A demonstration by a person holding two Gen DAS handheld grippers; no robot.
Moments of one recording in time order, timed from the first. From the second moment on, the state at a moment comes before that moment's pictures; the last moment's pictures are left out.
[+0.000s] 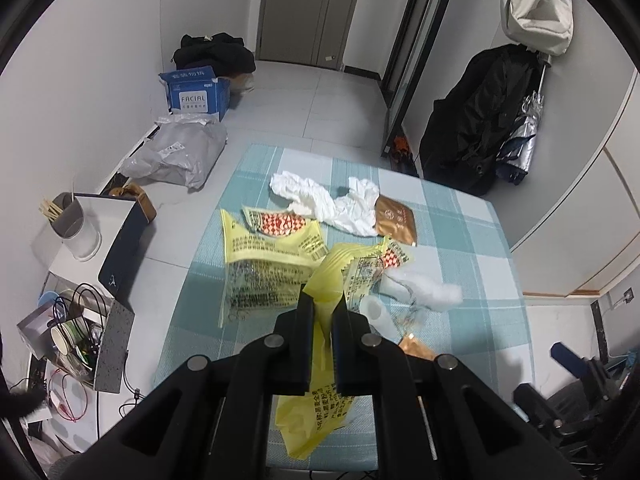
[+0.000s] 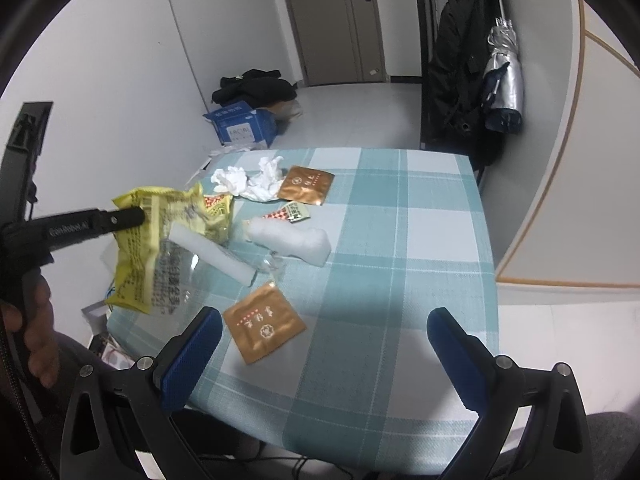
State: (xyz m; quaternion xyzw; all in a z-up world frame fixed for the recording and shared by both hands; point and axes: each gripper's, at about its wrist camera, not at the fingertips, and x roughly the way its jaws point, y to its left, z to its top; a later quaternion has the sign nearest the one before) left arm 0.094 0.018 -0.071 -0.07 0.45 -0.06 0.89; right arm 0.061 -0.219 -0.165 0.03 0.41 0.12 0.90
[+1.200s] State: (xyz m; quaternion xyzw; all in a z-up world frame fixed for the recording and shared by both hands) left arm 0.100 0.038 -0.015 -0.13 0.36 -0.09 0.92; right arm 0.188 -0.143 -0.192 -0.14 0.45 0.30 0.83
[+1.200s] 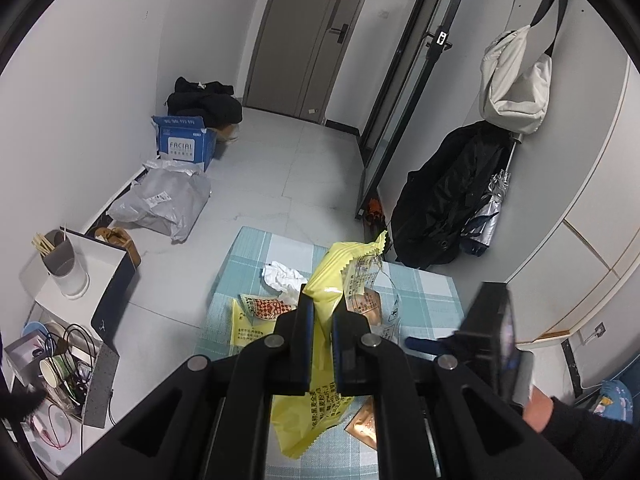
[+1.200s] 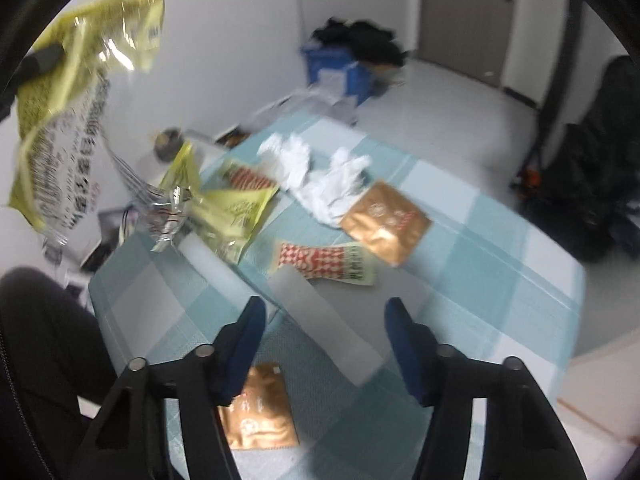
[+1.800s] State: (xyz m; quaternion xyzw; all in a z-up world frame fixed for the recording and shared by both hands) left arm 0.102 0.017 -0.007 -0.11 0.37 -0.11 0.92; right arm 0.192 -0.165 -0.173 -0.13 0.44 0.30 0.83
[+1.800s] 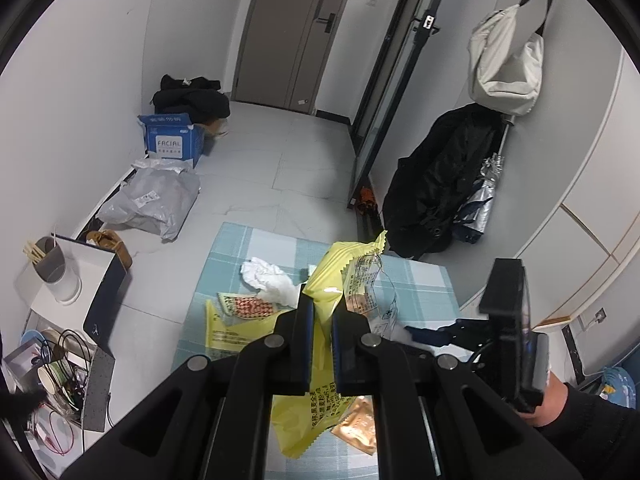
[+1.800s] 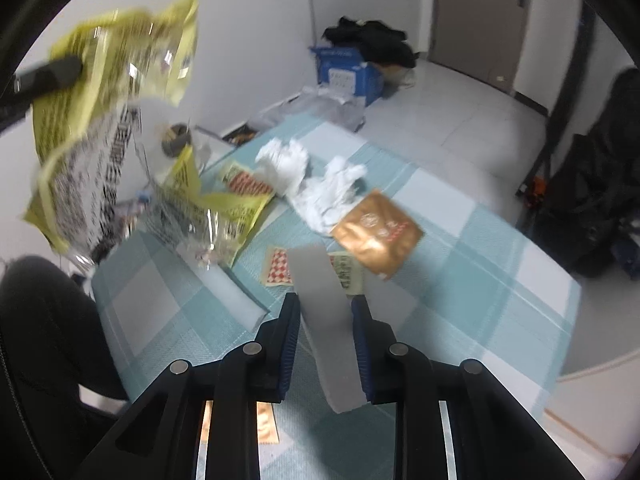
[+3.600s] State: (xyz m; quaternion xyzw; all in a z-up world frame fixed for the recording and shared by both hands) left arm -0.004 -0.381 -0.083 0.22 0.53 -0.40 0.71; right arm -0.091 -0.567 -0.227 0.27 0.44 -0.12 0.85
